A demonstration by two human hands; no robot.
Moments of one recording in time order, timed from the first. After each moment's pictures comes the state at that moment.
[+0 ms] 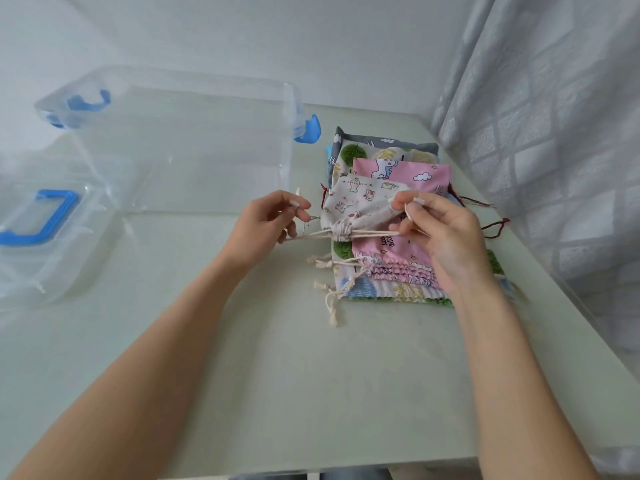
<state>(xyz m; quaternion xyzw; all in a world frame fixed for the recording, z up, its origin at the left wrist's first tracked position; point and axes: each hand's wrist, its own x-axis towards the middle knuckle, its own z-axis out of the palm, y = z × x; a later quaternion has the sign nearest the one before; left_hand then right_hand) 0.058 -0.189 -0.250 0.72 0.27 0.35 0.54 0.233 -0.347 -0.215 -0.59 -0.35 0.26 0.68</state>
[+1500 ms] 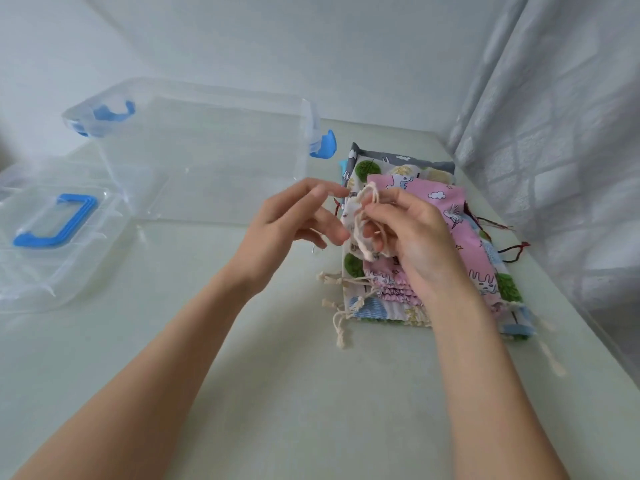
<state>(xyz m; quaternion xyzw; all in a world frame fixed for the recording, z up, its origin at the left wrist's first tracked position) 0.051 -0.225 -0.207 0.69 0.15 0.38 0.60 0.189 -0.314 -0.187 -0.56 -0.39 0.34 0.65</state>
